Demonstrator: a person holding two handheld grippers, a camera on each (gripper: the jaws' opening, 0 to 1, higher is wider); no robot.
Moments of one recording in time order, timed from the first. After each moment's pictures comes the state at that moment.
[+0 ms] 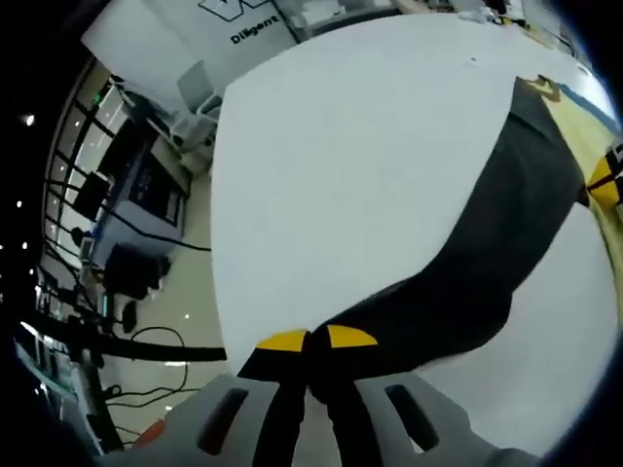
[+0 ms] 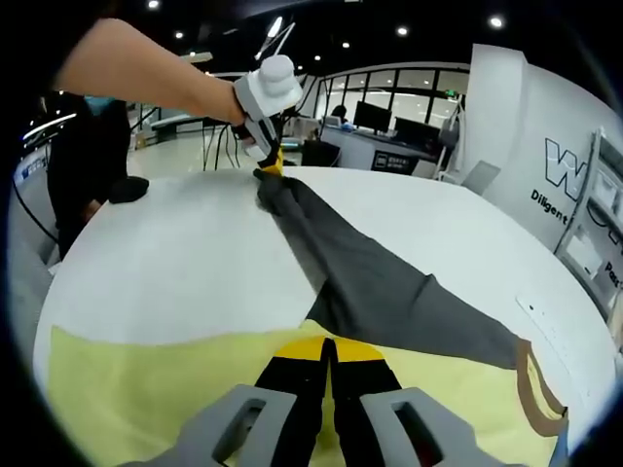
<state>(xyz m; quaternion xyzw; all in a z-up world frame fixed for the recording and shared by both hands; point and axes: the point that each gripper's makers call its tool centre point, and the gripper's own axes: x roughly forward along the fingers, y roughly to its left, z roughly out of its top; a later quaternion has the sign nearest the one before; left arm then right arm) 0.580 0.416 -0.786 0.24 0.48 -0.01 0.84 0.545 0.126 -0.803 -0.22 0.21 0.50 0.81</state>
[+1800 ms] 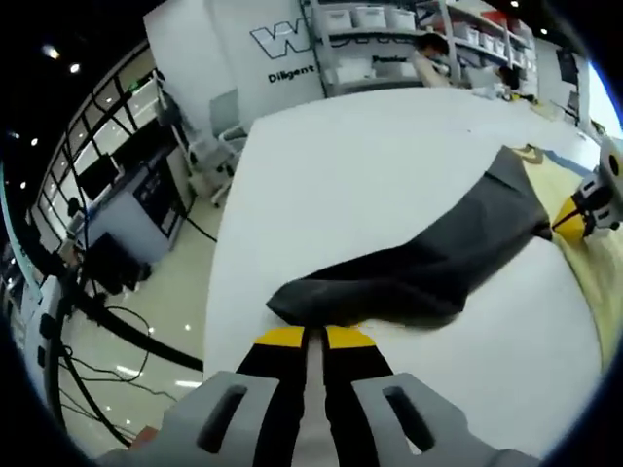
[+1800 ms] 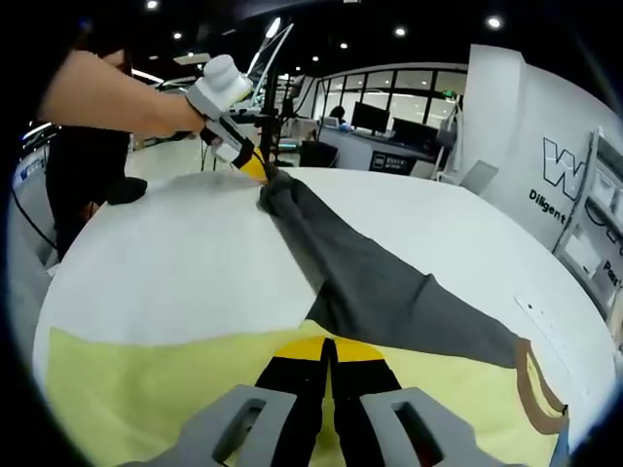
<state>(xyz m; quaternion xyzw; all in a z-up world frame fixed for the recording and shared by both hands) 0.559 0.397 -0.775 0.13 0.36 -0.03 0.92 0.545 0.126 -0.803 -0.22 0.21 0.49 0.81</state>
